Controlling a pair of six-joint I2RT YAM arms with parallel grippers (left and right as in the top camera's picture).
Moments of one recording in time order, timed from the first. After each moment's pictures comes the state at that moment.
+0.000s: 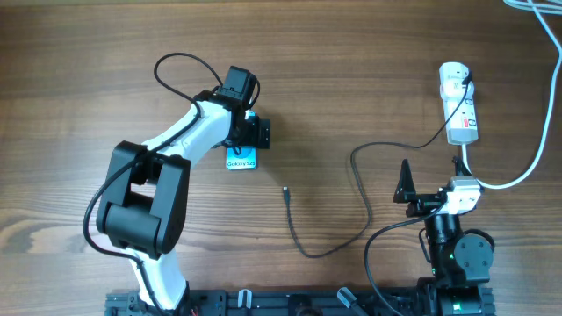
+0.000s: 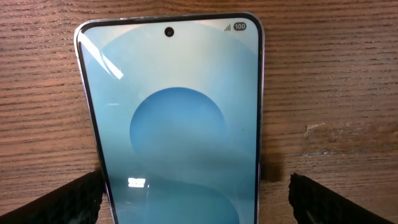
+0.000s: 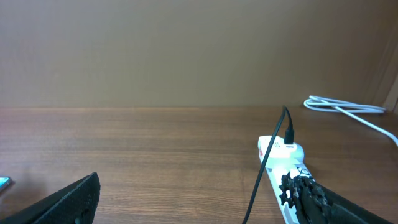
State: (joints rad) left arm -0.34 1.97 1.25 -0.65 0.01 -0.29; right arm 0.04 0.02 0.01 0.00 0.01 0.01
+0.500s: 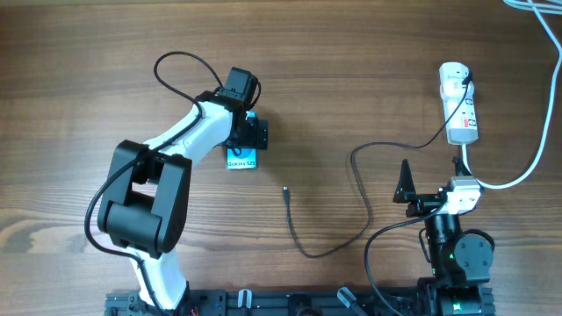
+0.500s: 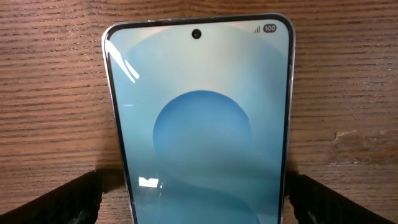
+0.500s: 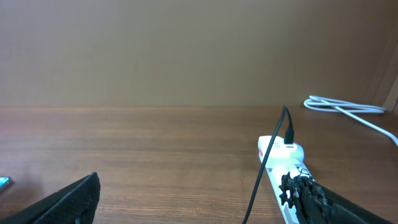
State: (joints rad) left arm -0.35 1.98 1.25 -0.66 -0.07 -0.29; right arm 0.04 0.02 0.01 0.00 0.01 0.01
